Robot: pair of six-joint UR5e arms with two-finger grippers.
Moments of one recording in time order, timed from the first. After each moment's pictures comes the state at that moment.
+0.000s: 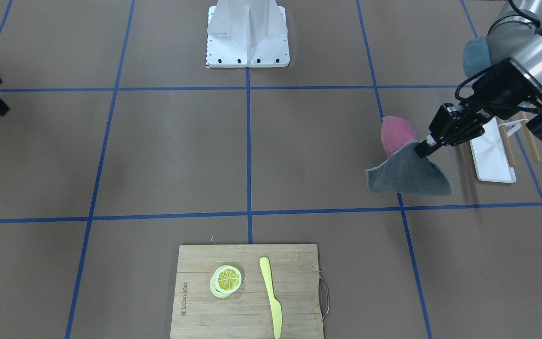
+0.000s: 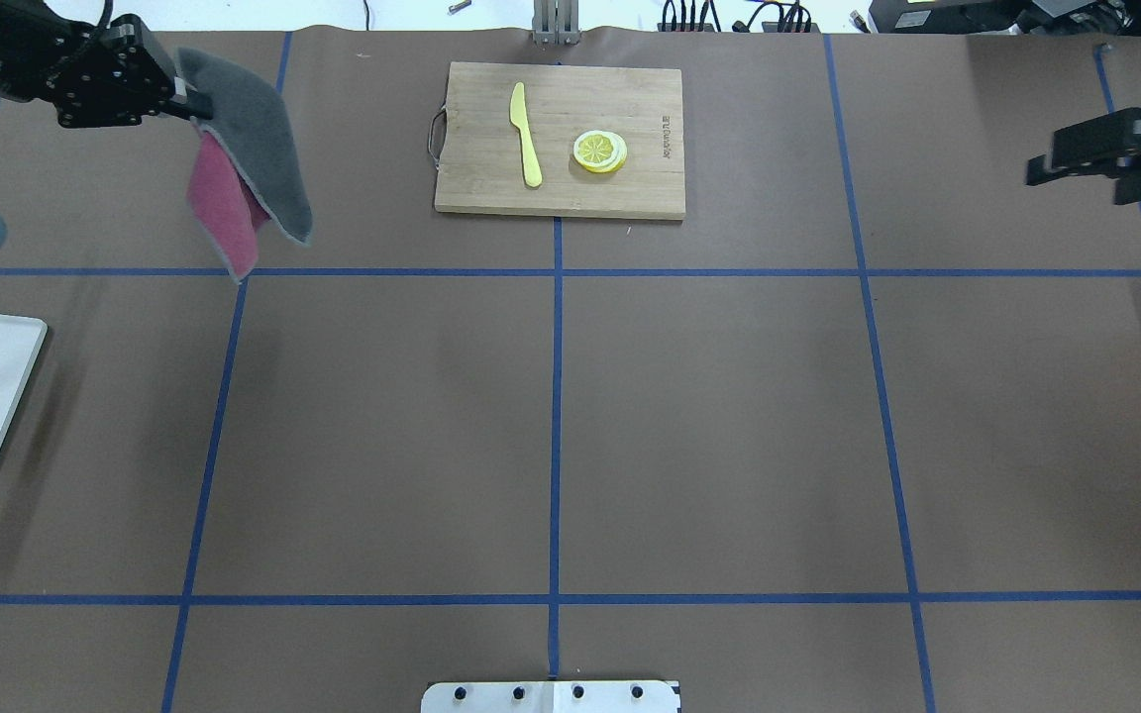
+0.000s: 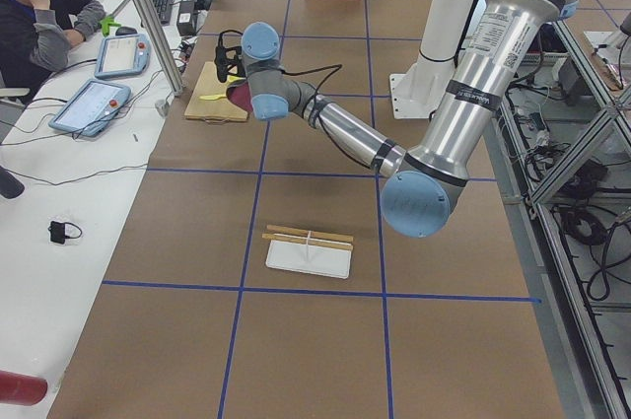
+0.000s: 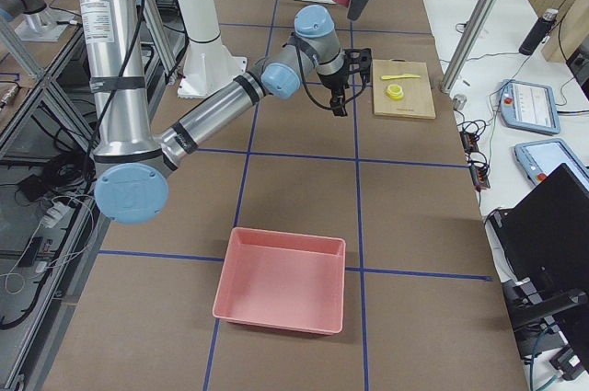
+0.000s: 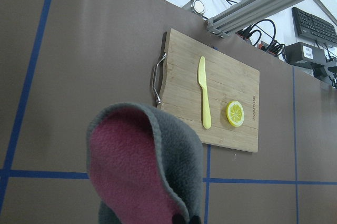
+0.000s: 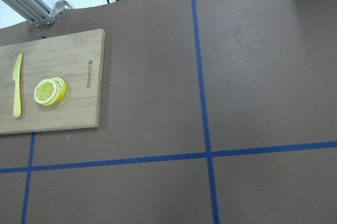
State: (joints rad) left arm -1.11 -1.98 -1.71 -2.38 -2.40 -1.49; right arm 1.06 -1.44 2.15 -1.34 2.09 1.06
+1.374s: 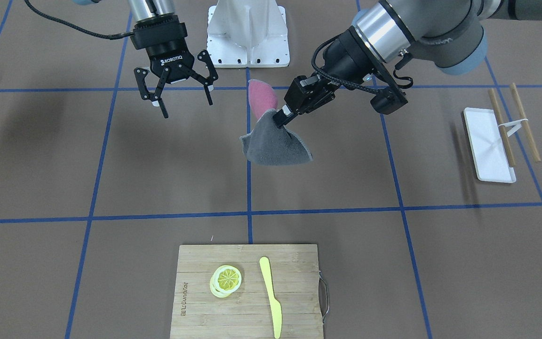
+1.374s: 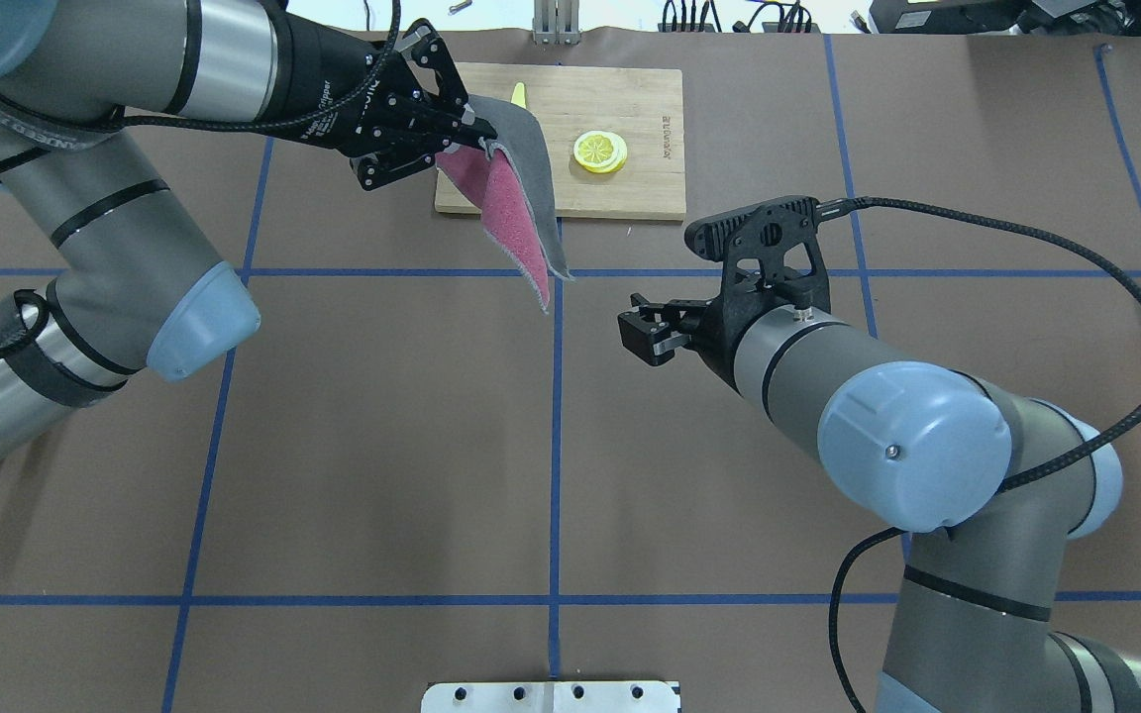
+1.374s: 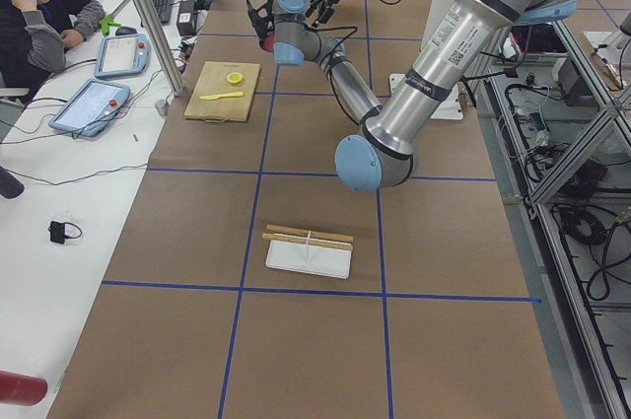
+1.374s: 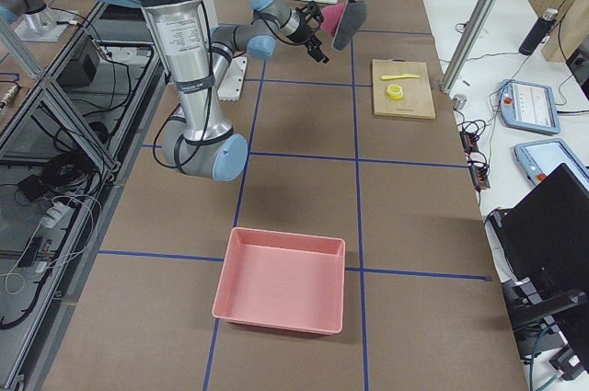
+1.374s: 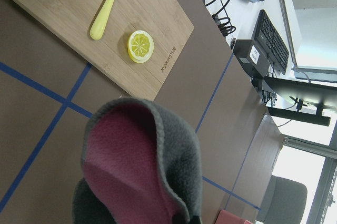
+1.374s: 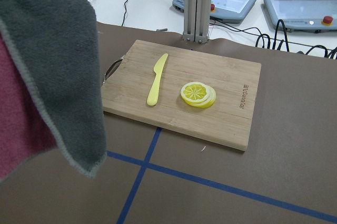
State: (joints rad) left arm -0.85 -2.22 -1.74 -2.37 -2.13 -2.07; right arm 0.38 -1.17 2.12 -1.37 1.19 0.94
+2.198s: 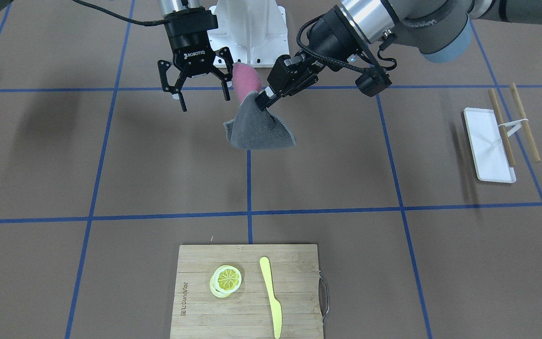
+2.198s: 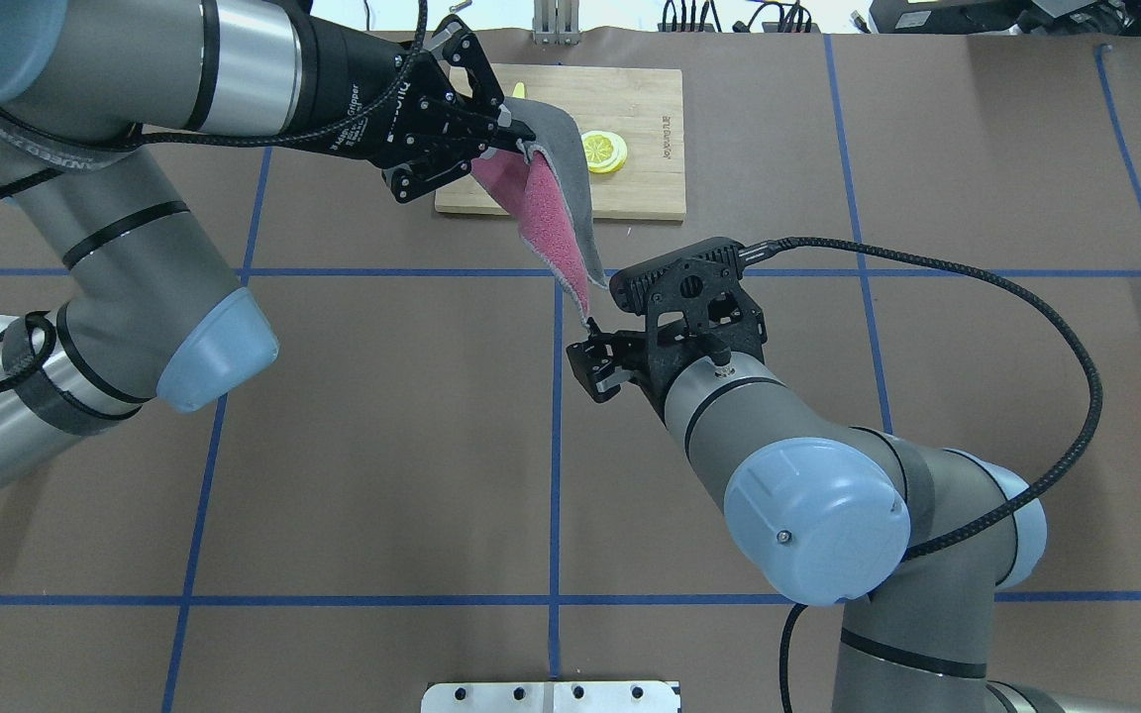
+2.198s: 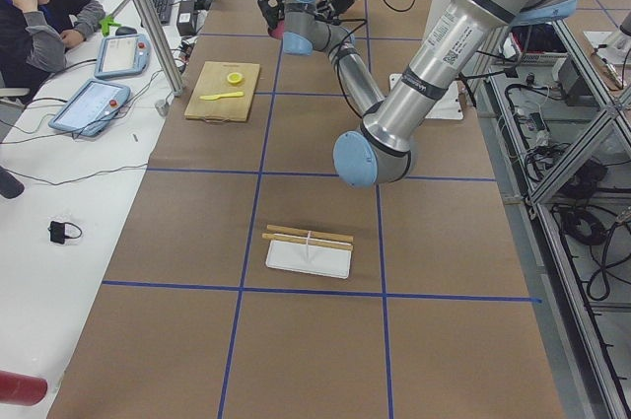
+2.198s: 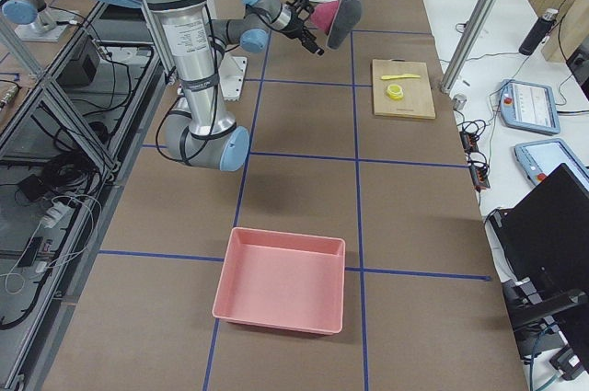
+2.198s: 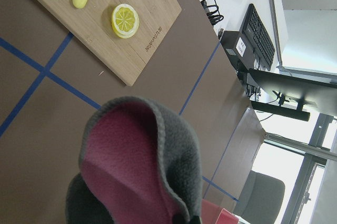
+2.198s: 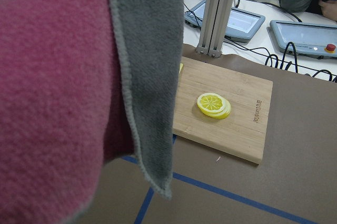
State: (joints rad) left arm -0.81 -2.25 -1.80 -2.35 -2.09 -2.15; right arm 0.29 -1.10 2.09 -1.42 1.05 0.93
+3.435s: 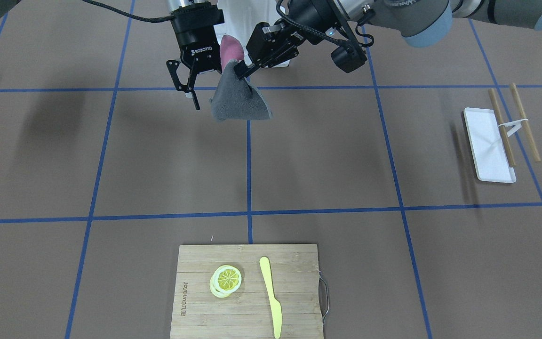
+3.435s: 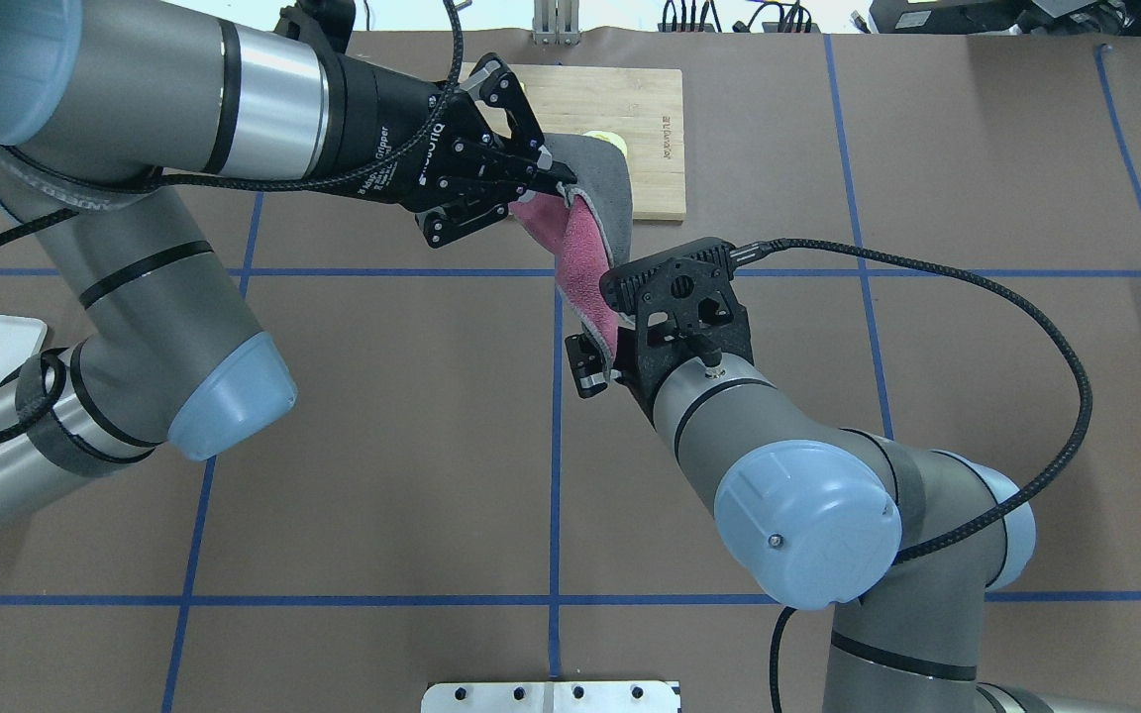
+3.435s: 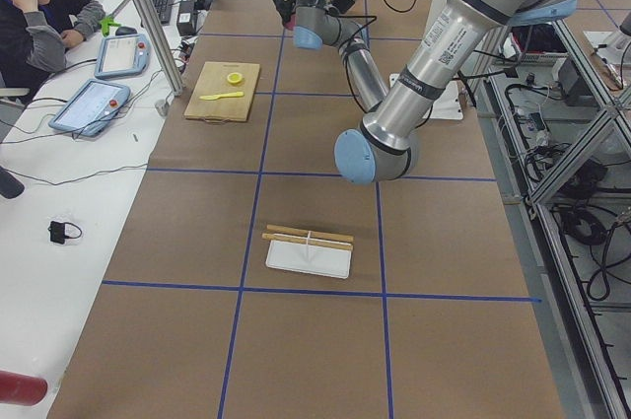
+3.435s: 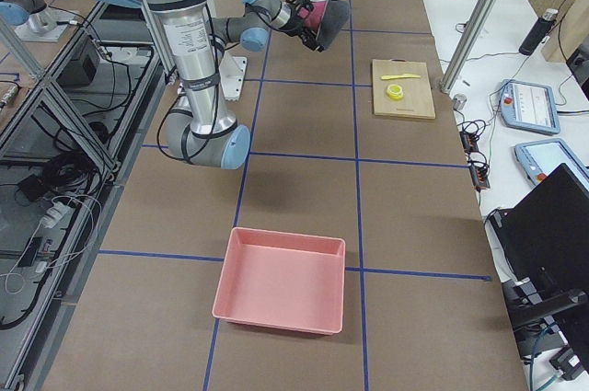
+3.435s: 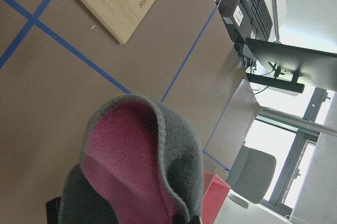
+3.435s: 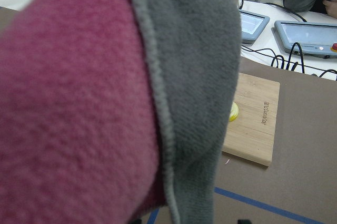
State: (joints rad) left arm -0.75 -2.26 -1.84 -2.34 -2.09 -2.18; right arm 0.29 -1.08 2.09 -1.41 1.05 0.94
